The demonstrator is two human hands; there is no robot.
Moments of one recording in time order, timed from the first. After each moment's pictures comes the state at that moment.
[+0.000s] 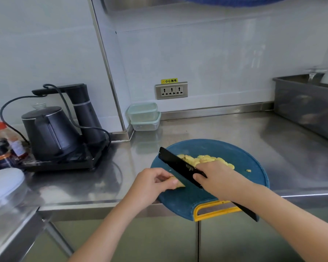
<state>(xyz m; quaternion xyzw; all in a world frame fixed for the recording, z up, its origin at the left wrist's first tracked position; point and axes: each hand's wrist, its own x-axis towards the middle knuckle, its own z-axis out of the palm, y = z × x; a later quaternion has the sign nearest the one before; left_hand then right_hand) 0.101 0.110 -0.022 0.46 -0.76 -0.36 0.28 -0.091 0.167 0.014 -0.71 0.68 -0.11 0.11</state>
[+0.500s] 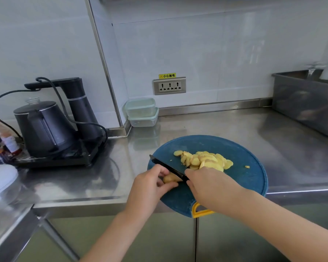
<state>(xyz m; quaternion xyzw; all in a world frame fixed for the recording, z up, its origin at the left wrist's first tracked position) 0.096 0.122 -0.043 0.44 -0.79 -0.17 0.38 -0.068 0.179 0.004 -0.76 0.65 -0.05 0.03</state>
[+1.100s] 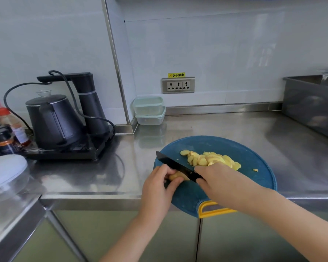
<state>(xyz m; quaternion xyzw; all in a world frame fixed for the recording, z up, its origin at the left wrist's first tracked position) 0.085 0.127 -0.064 0.43 -0.74 -0.19 0.48 -0.071 0.181 0.021 -0.76 0.64 -0.03 0.03</state>
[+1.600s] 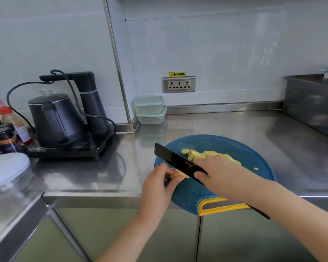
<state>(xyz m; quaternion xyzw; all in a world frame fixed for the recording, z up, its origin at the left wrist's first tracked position) 0.087 0.127 -0.065 0.44 -0.74 -0.18 0.48 -0.070 0.179 0.034 -0.76 0.65 -0.04 0.00</state>
